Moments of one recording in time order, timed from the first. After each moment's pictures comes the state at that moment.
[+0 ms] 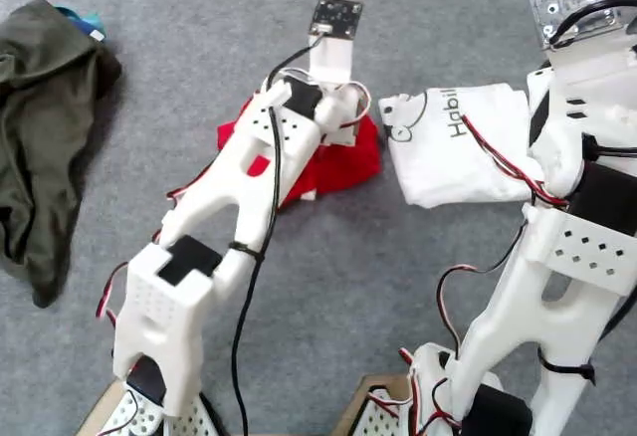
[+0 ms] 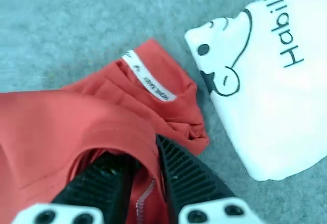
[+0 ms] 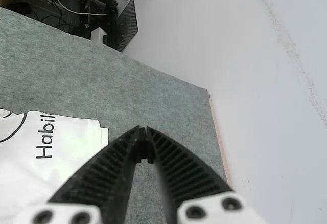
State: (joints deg) left arm 26.6 27.8 -30.4 66.2 16.0; right arm 22.3 -28.8 0.8 57.7 38.5
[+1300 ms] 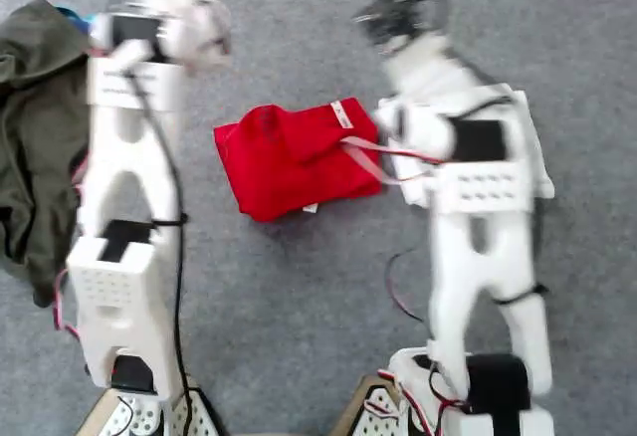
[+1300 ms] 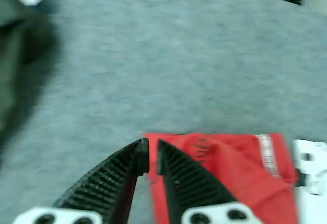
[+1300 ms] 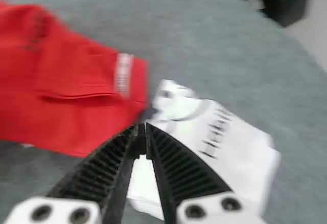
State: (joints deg) left arm -2.3 26.6 -59.6 96.0 17.7; right arm -8.0 -17.0 13.5 61.3 30.6
